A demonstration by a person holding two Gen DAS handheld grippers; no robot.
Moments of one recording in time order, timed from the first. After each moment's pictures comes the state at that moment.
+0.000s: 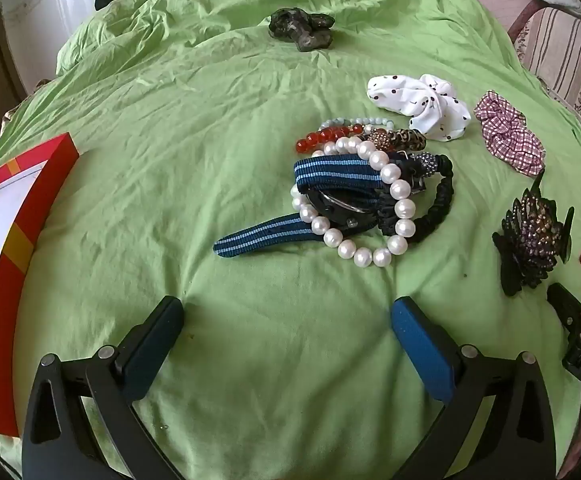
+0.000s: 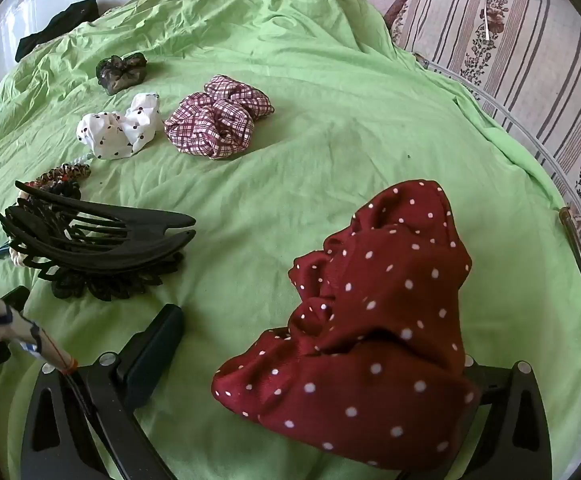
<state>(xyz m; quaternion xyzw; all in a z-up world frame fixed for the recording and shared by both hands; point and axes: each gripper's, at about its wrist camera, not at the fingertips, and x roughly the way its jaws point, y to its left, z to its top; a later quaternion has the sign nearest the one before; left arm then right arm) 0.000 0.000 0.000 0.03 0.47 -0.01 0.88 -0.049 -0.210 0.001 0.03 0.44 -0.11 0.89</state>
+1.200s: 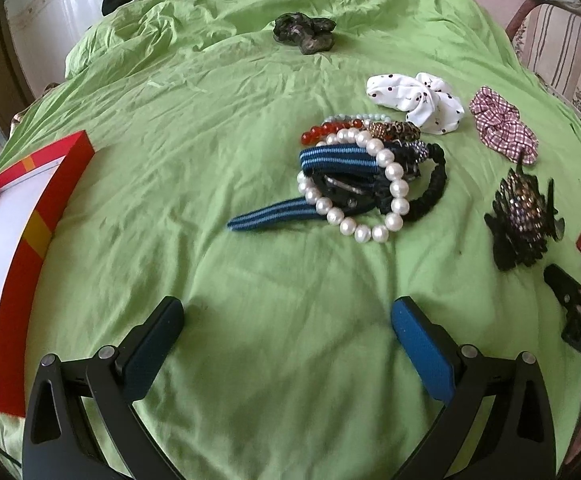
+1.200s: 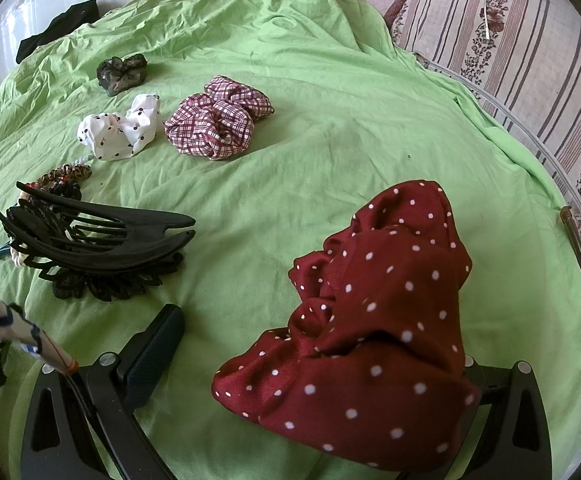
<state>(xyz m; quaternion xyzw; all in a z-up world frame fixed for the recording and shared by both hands) -0.027 0.006 0.008 0.04 0.47 -0.01 0.88 -0.049 -0.213 0.001 0.04 0.44 -0.11 0.89</state>
